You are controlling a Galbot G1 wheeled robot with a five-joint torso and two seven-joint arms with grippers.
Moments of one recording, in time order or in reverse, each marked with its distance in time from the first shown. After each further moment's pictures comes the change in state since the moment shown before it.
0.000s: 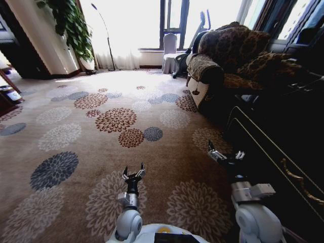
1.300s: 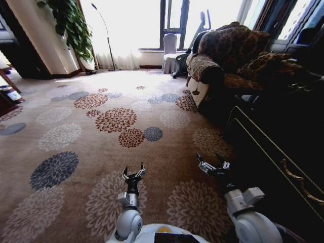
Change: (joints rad) left arm 0.000 0.000 0.000 0.000 0.000 0.000 0.000; right arm -0.178 -0.078 -0.032 0.010 0.177 -0.081 0.000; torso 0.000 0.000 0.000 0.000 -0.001
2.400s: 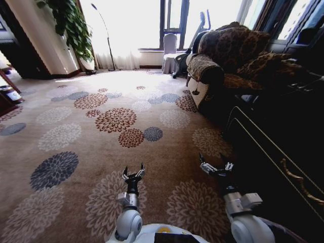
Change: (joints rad) left arm 0.000 0.000 0.000 0.000 0.000 0.000 0.000; right arm -0.026 0.070 -0.019 -0.052 -0.157 0.148 0.000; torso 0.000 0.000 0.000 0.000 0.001
